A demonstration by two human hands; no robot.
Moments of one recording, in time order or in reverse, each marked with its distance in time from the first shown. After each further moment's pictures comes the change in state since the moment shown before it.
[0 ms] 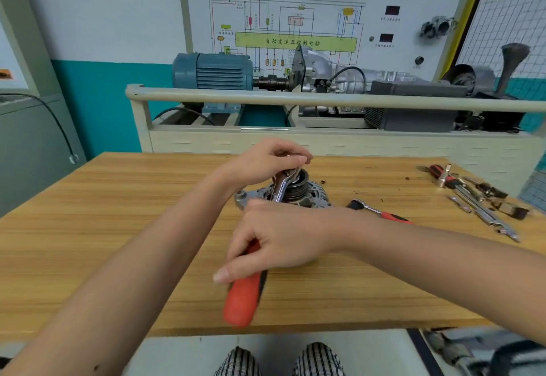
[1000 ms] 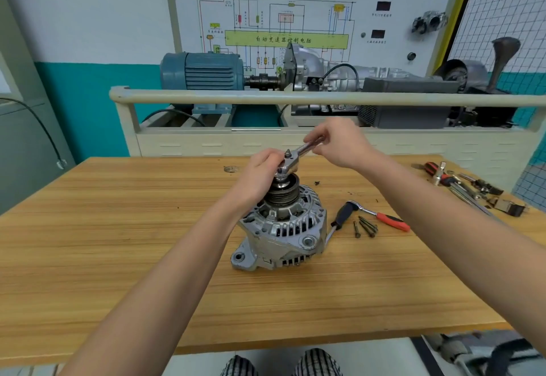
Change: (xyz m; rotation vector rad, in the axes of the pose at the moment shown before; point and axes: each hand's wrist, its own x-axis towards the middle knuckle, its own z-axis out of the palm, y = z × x) left_hand 0.012 -0.021 0.033 -0.252 0.300 -0.155; right_hand -0.011 0.145 -0.064 -0.062 0.661 0.673
